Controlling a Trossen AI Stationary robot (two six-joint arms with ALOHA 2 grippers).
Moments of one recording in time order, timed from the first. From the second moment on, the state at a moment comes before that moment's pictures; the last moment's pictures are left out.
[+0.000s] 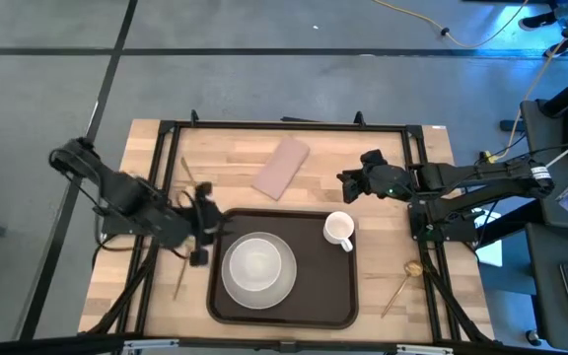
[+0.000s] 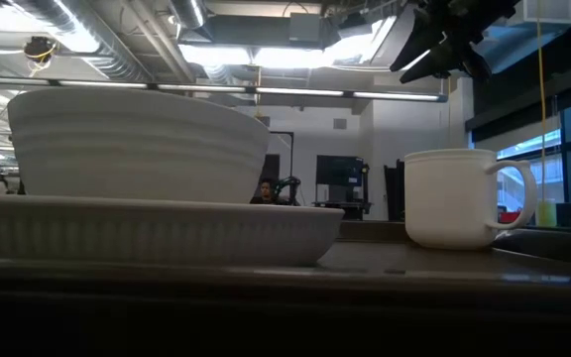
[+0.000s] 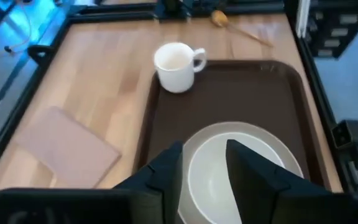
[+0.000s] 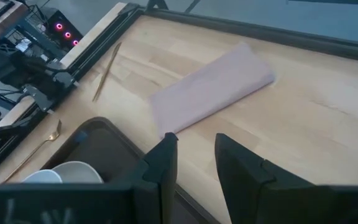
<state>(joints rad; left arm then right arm) -0.57 1.19 1.36 -0.93 -0.54 -0.41 0.07 1.05 0.89 -0.51 0.53 0.89</state>
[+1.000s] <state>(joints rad) 0.49 1.09 0.88 -0.52 0.31 -0.30 -0.34 1.26 0.89 -0.16 0.23 0.86</state>
